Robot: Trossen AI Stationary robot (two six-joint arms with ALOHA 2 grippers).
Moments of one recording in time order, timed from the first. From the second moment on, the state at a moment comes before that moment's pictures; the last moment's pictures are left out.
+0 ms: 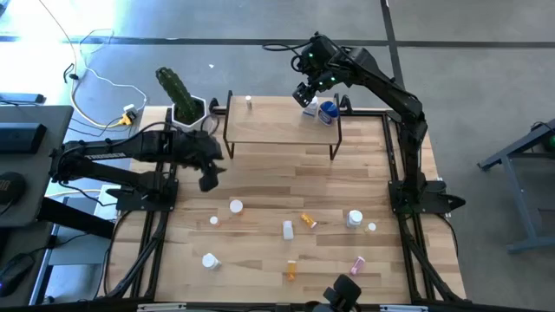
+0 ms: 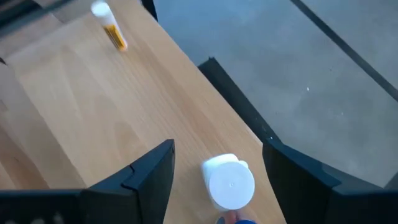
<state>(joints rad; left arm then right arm) 0.24 0.96 0.92 -0.88 -0.09 -0.13 -0.57 1.98 2.36 -1.30 0.10 0.05</state>
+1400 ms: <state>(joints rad) -0.42 0.99 0.60 -0.71 -0.17 -0.60 -0.44 1.94 2.36 -1.27 0.10 0.27</state>
